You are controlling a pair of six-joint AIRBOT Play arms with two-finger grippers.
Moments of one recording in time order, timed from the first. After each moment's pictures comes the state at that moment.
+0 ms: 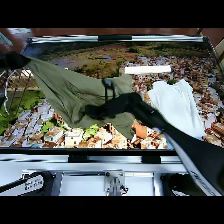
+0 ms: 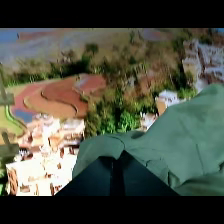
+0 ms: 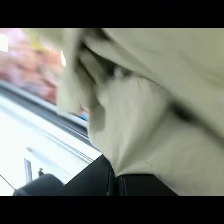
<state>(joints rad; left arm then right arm) 0.27 -1.28 1.56 0.89 -1.02 -1.11 0.72 -1.41 1.32 2.12 -0.88 -1.24</state>
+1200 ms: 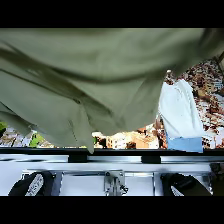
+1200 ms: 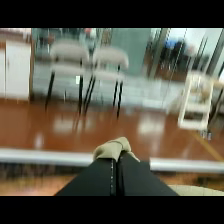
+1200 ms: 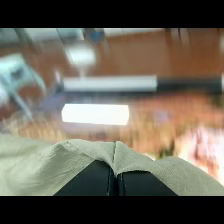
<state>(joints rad) 0.42 -0.80 1.83 0.86 -1.04 -1.40 0.41 -0.91 1.85 1.63 -1.29 -1.26</state>
